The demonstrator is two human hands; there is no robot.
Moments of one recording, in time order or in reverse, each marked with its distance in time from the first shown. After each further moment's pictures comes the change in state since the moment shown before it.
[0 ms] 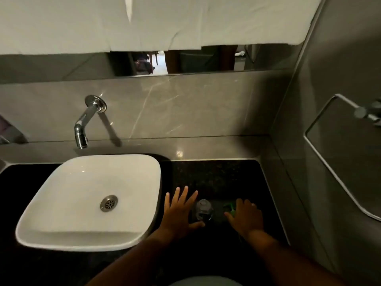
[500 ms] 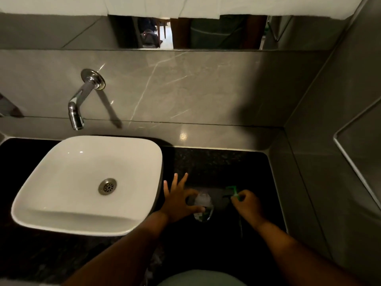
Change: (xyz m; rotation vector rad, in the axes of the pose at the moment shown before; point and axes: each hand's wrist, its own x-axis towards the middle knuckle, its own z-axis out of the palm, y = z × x) left_hand 0.018 -0.014 0.011 -0.348 0.000 -0.099; right_hand 0.038 0.008 0.004 0.670 -0.111 0.124
